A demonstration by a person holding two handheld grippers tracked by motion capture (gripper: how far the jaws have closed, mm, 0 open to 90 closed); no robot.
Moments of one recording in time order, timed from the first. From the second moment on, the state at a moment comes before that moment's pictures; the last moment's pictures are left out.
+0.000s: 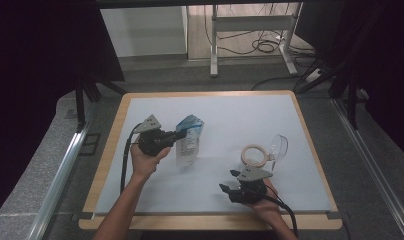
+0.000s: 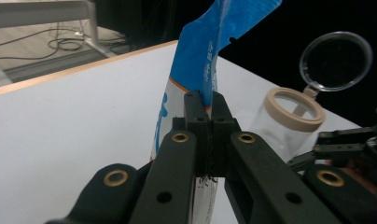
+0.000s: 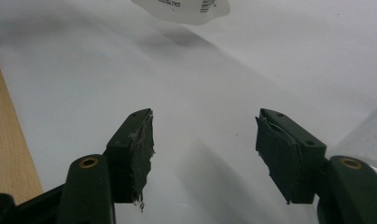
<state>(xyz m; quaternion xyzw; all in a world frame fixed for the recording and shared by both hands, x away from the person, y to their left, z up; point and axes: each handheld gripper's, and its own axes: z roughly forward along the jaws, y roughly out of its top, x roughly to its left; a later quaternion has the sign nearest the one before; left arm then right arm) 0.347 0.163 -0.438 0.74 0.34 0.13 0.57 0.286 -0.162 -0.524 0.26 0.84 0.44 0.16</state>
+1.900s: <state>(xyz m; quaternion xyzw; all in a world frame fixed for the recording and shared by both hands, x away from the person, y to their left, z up) 0.325 0.115 -0.427 0.75 0.29 0.08 0.59 0.287 -0.134 -0.527 0.25 0.85 0.42 0.22</state>
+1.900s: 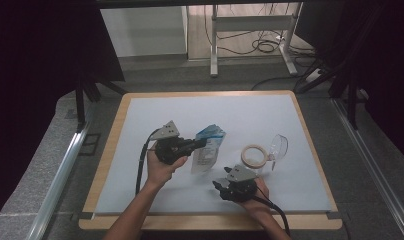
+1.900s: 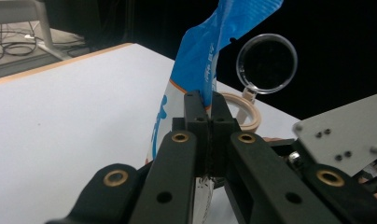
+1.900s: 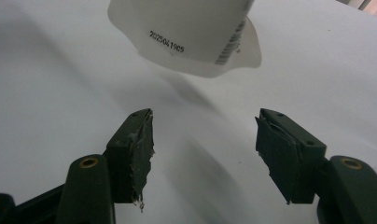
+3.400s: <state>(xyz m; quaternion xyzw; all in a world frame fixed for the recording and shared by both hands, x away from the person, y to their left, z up) 0.330 0.070 -0.423 0.77 0.25 0.03 0.59 0.283 -0.124 -0.533 0.23 0.84 0.41 0.26</state>
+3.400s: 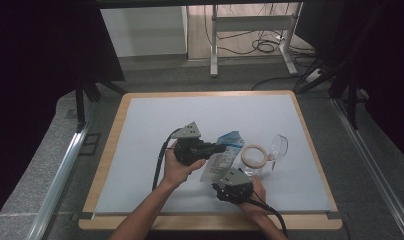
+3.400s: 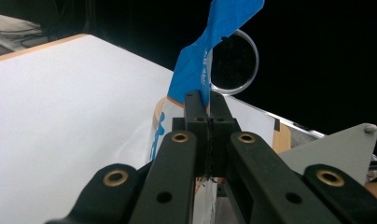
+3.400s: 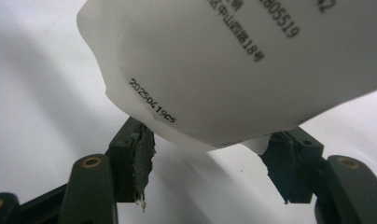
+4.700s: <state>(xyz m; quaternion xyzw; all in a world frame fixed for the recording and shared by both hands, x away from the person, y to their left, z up) 0.339 0.054 -0.417 0.78 0.25 0.03 0.57 0.284 -0.124 -0.532 0.24 0.84 0.44 0.22</state>
